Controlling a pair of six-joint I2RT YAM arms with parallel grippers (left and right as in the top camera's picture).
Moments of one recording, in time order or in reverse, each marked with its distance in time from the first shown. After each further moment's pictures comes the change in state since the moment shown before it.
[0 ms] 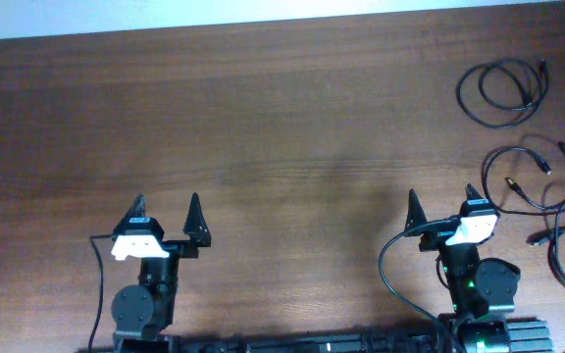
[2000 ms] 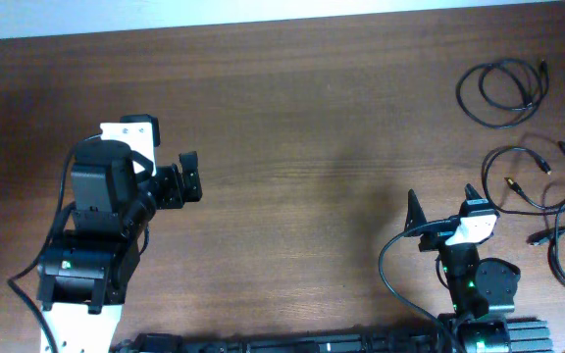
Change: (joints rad) left arm 0.000 0.792 1.089 -0.998 0.055 0.057; right arm 0.000 0.001 0.000 0.001 -0.007 0.001
